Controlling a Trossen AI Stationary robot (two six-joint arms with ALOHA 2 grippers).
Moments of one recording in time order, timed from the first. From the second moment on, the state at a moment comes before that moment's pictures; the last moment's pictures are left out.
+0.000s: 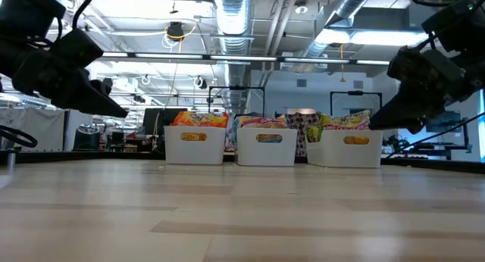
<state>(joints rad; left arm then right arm) -0.08 0.42 0.02 0.10 -0.25 -0.09 0.02 0.71 0.07 0.17 0.18 0.44</state>
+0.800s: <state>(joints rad) -0.08 0.40 0.03 0.01 -0.25 -0.05 0.02 0.69 0.07 0.04 0.18 0.44</state>
